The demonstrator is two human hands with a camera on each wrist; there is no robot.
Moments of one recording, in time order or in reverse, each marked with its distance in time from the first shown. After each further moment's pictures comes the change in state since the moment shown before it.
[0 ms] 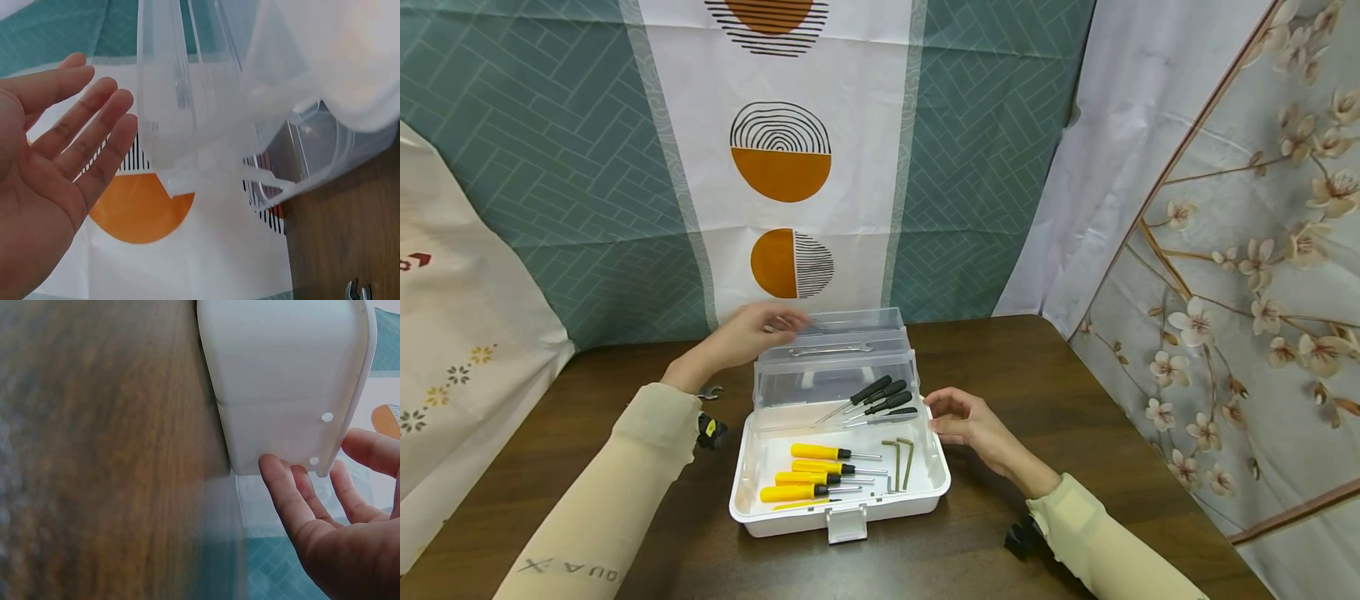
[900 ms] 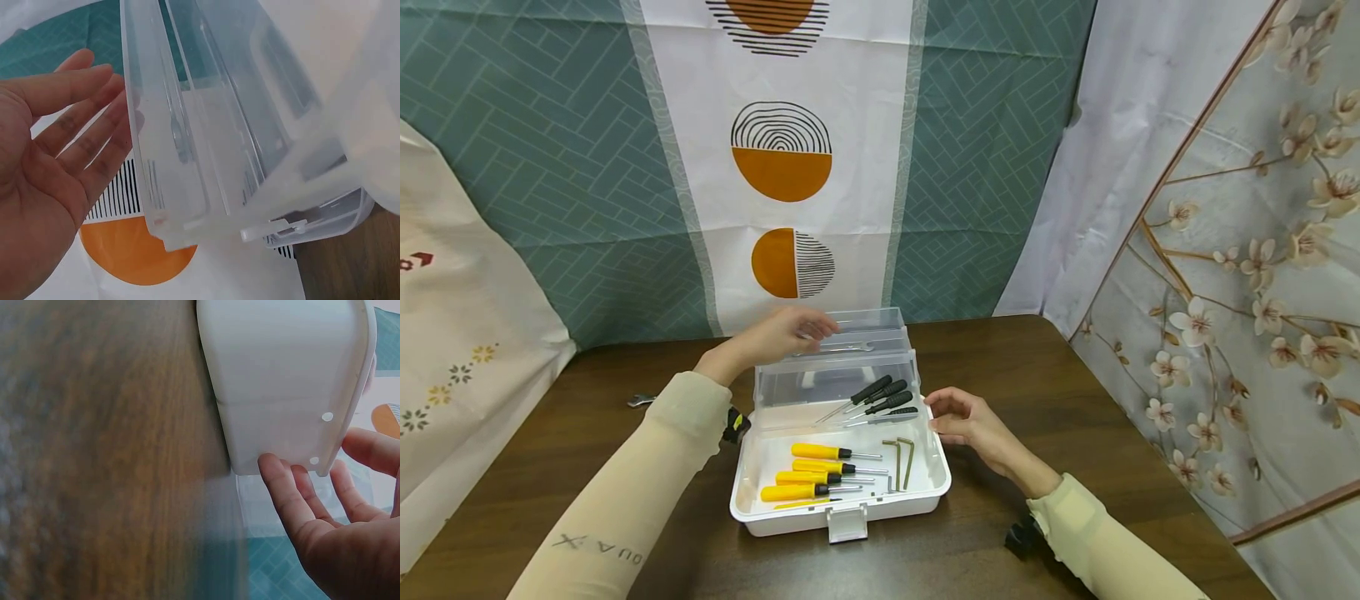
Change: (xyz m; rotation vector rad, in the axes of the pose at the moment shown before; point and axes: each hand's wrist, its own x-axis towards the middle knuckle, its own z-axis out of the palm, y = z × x) left_hand 0.027 0.018 0.022 -0.032 -0.149 0.028; right_hand -0.001 0.000 0.000 0.000 0.005 -0.003
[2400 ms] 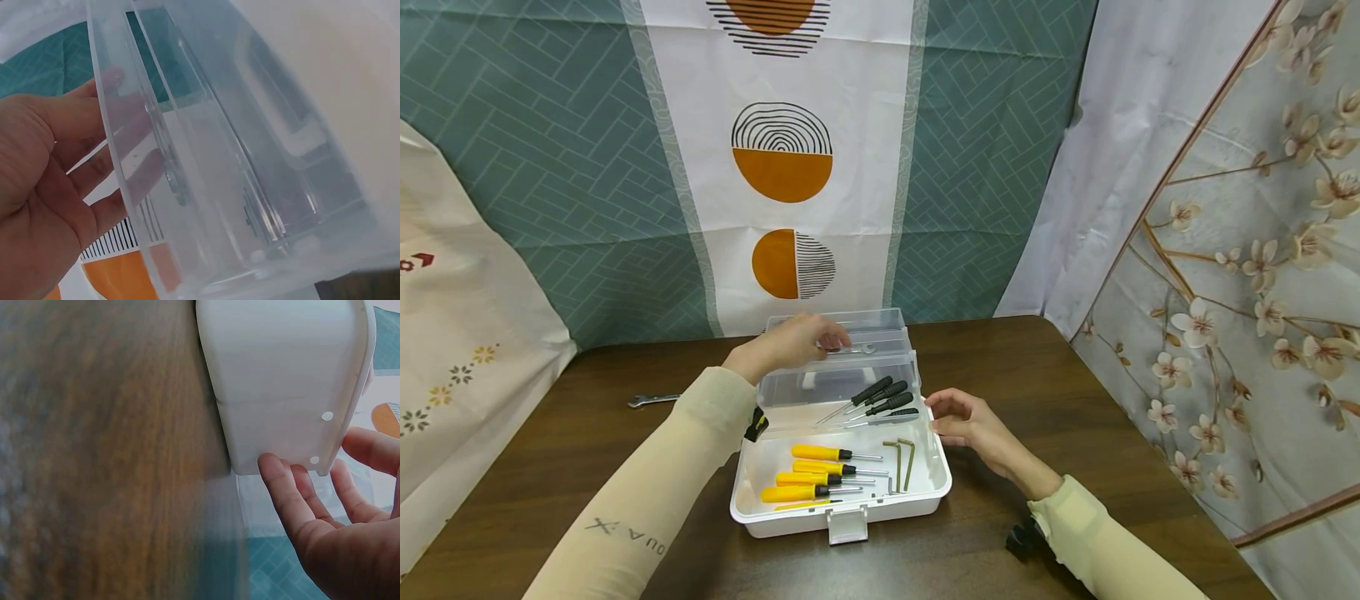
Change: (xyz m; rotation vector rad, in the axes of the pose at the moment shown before) left_hand 0.016 0.011 0.015 0.273 -0.099 -0.072; right_hand 0.002 0.000 0.000 0.013 -0.003 0.004
